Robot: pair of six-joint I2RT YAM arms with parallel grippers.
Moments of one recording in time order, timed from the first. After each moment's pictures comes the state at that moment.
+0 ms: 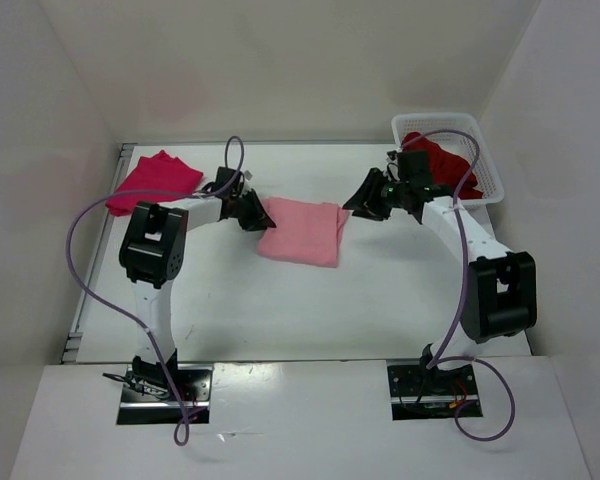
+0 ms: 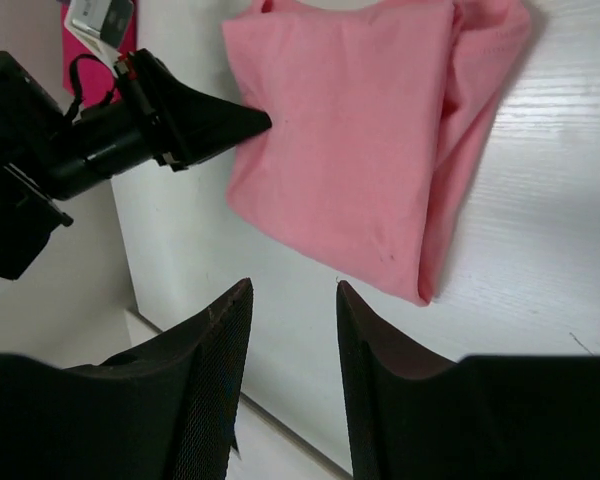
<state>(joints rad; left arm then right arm) -0.22 2.11 1.36 -0.16 0.46 -0.70 0.19 1.58 1.20 -0.39 -0.49 0.67</state>
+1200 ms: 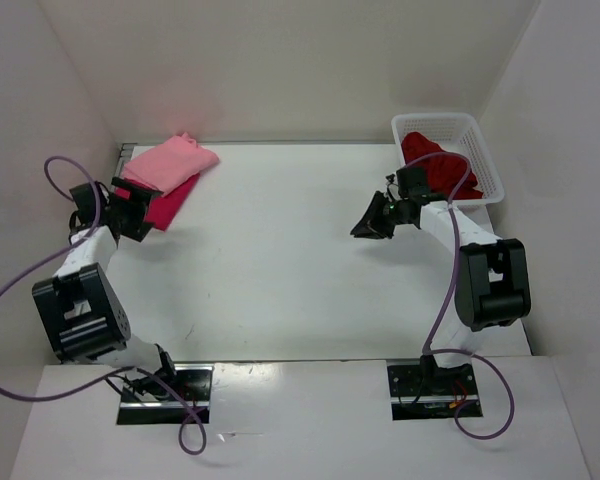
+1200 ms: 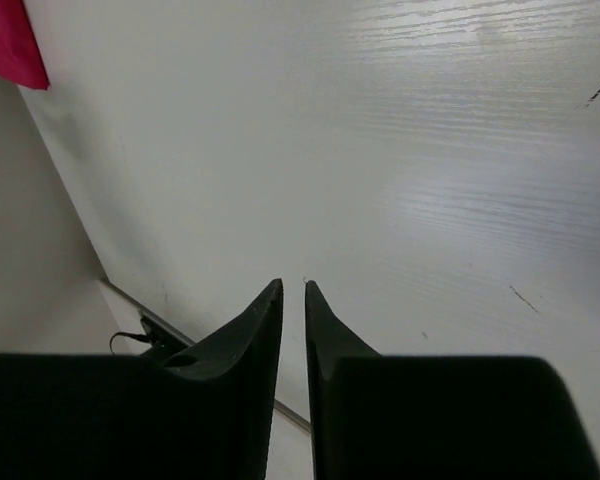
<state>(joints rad) 0.43 1.55 0.98 -0.10 0.41 -0.94 0.13 1.65 1.11 -0.44 -0.53 0.60</state>
